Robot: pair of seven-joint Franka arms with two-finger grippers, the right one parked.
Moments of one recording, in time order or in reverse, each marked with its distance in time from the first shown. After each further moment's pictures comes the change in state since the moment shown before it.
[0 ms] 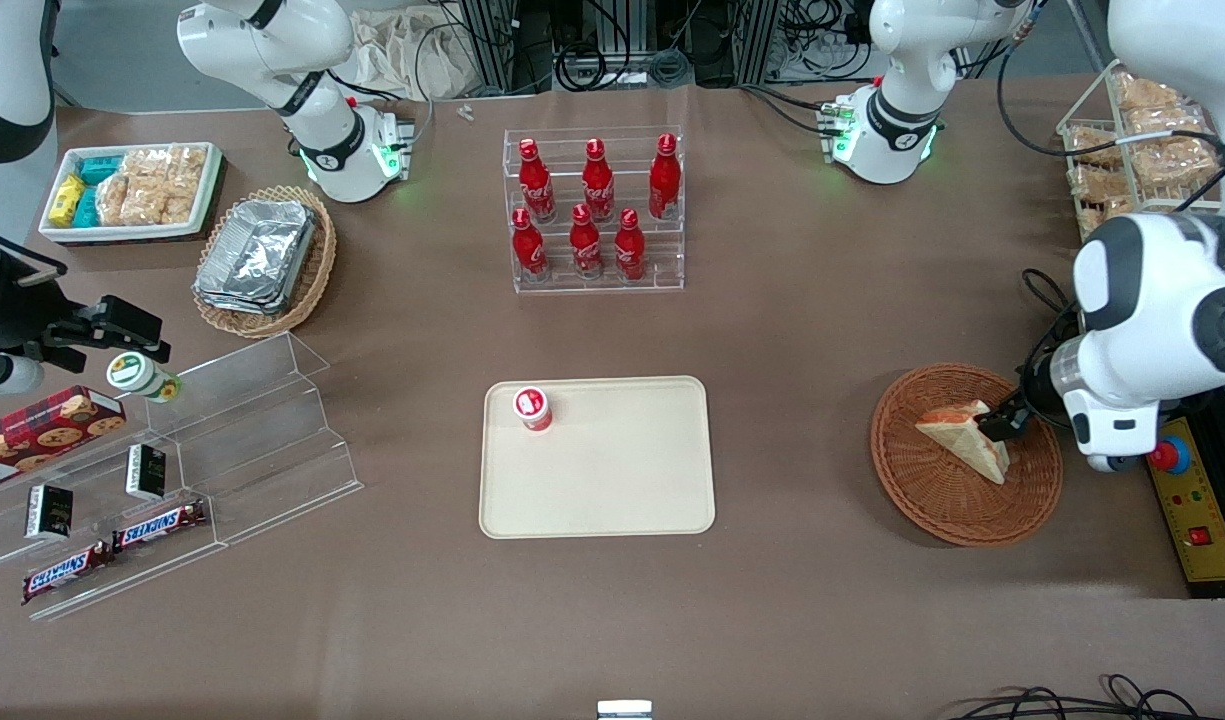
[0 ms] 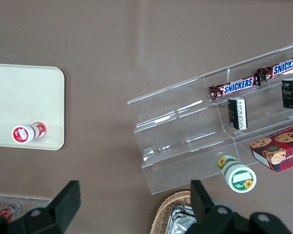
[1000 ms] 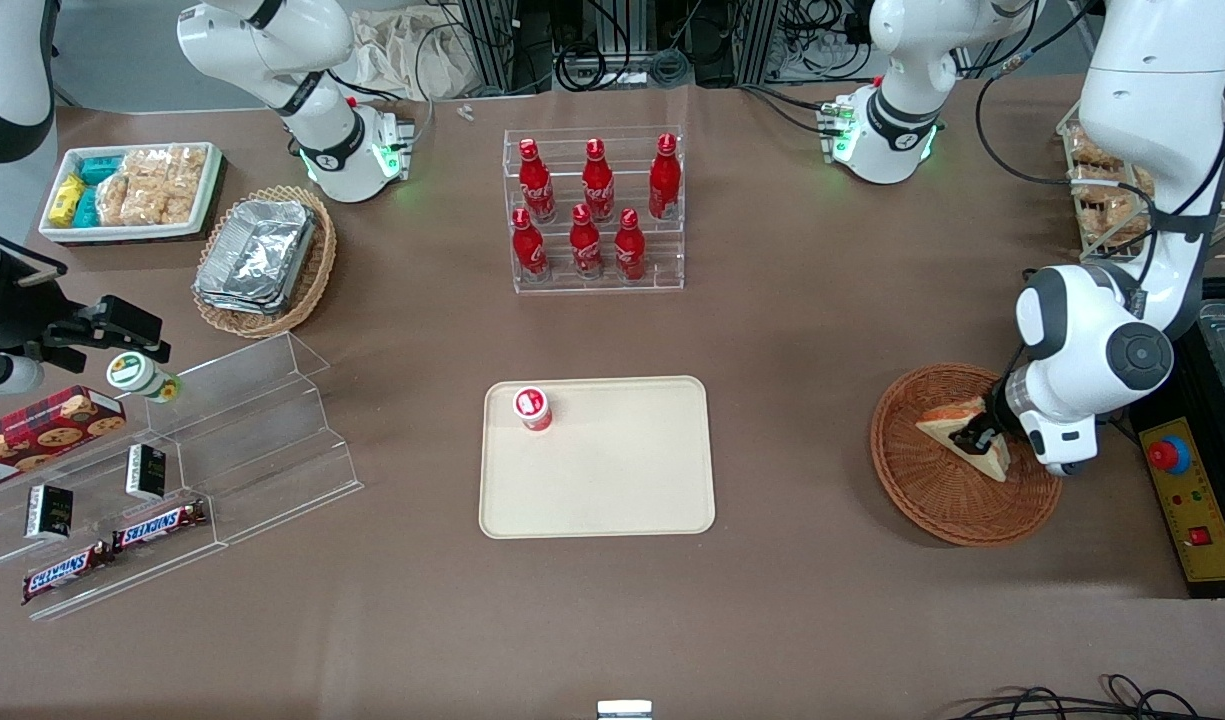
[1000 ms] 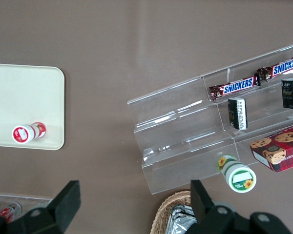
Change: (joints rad) arm -0.001 0.127 0.044 -0.149 -0.001 0.333 -0.039
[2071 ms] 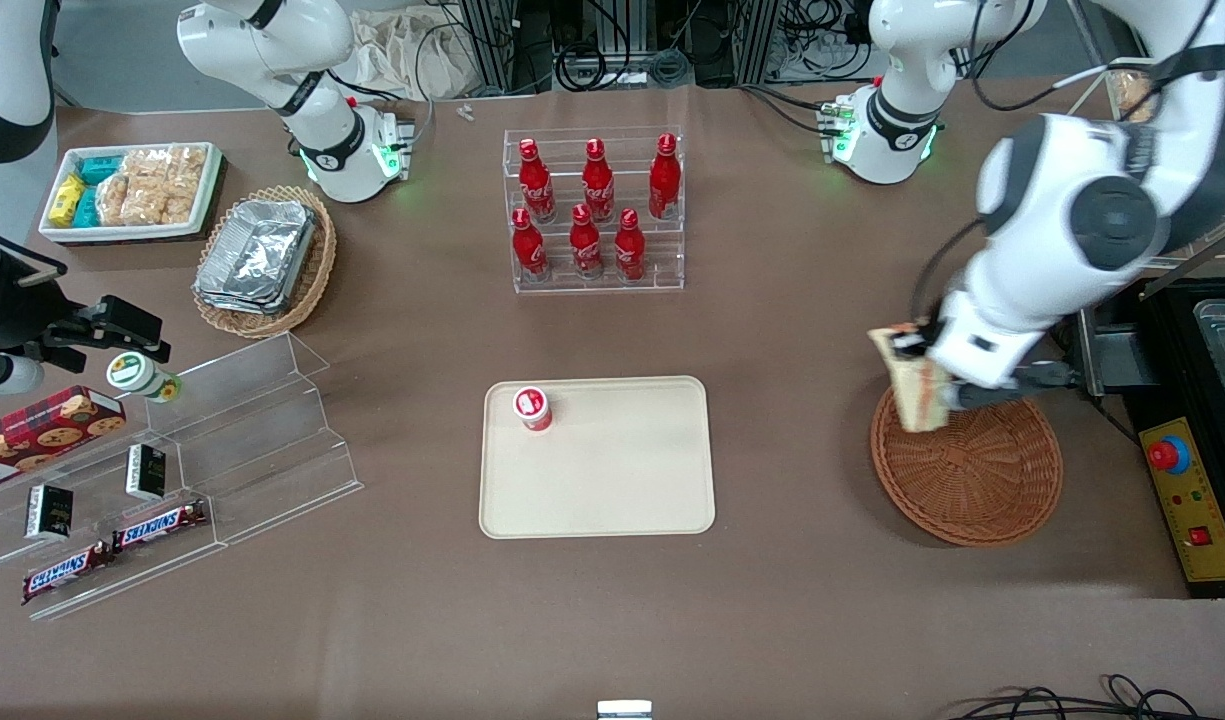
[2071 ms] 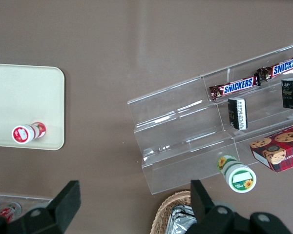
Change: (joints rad) arm -0.054 -0.274 -0.336 0.216 -0.061 -0.527 0.413
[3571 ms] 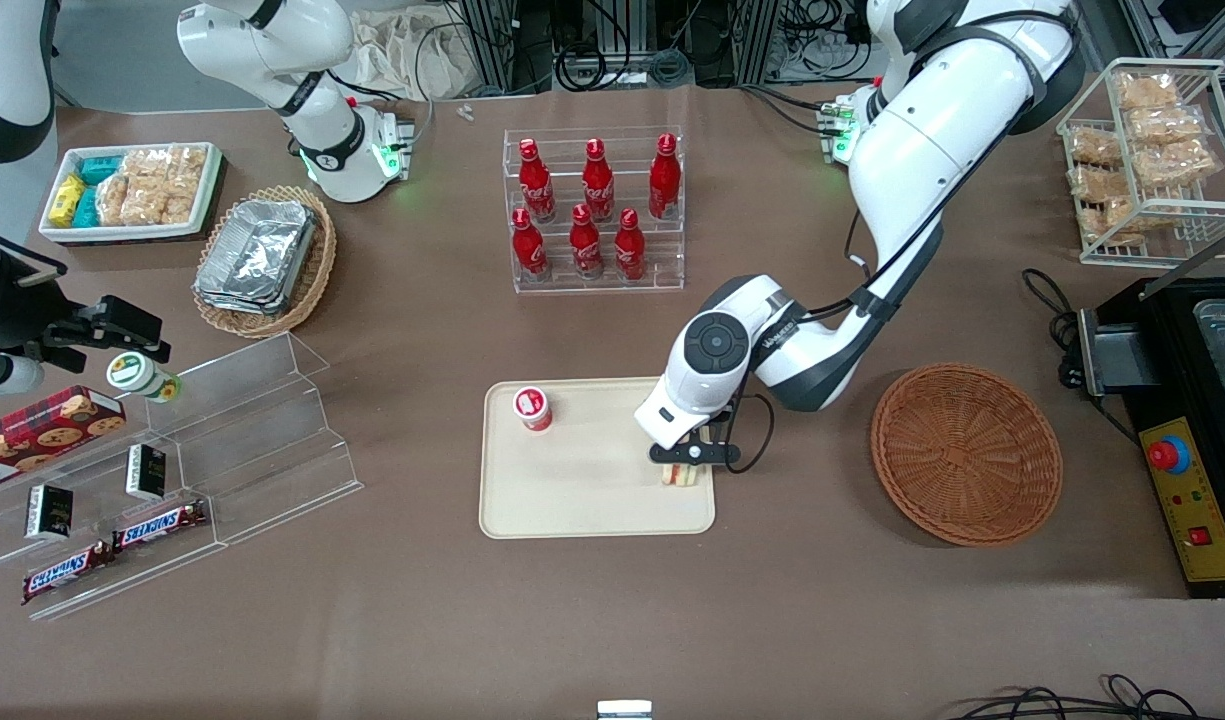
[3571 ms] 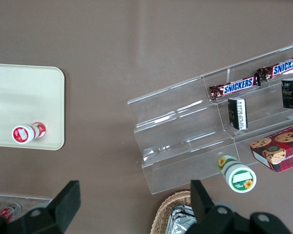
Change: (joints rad) arm -0.328 0.664 -0.064 0.302 0.422 0.347 -0.348
